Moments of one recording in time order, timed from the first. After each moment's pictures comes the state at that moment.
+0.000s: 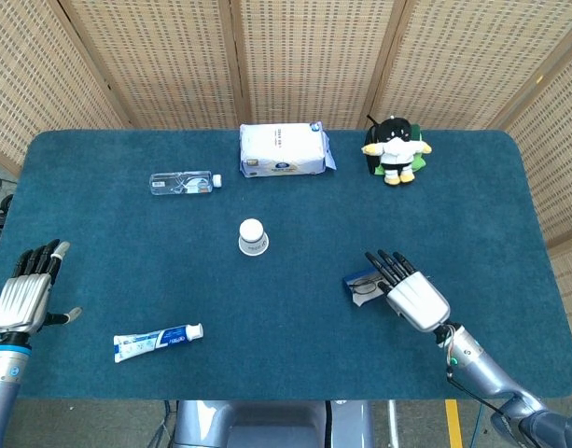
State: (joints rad) left arm -0.26 -1.13 -0.08 -1.75 1.16 1.26 0.28; right arm 0.50 -1.56 -0.10 -0.93 -1.77 1.42 -0.10
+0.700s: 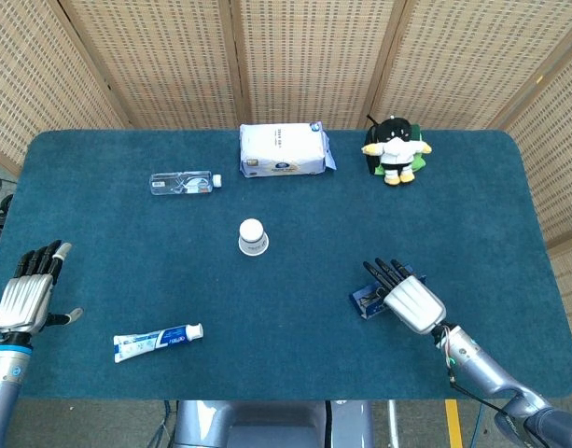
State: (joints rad) left arm -0.26 -1.14 -0.08 -1.75 1.15 1.25 0.29; right arm 0.53 -1.52 -0.11 -1.00 -1.77 1.26 -0.21
